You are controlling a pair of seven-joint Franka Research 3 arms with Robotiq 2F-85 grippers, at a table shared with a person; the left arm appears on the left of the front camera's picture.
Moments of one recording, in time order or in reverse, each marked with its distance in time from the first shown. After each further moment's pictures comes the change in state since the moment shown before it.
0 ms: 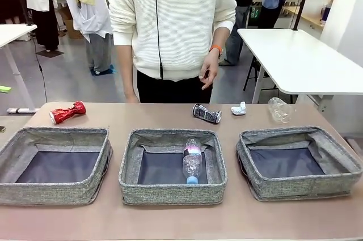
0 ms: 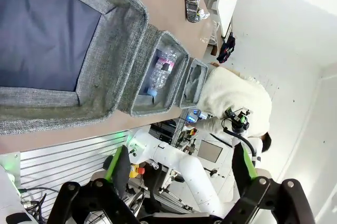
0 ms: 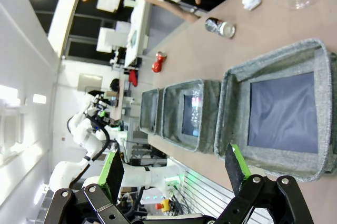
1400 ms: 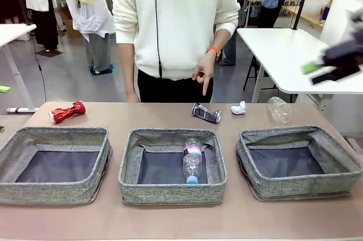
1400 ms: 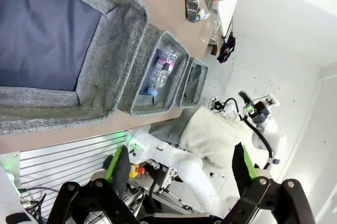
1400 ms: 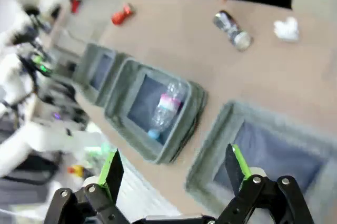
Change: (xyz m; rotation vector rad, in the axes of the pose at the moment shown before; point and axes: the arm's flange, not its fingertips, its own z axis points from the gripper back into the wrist) left arm 0.000 0.000 -0.001 0.001 0.002 0.002; right arm 0.046 0.116 -0.193 -0.278 0.305 0.538
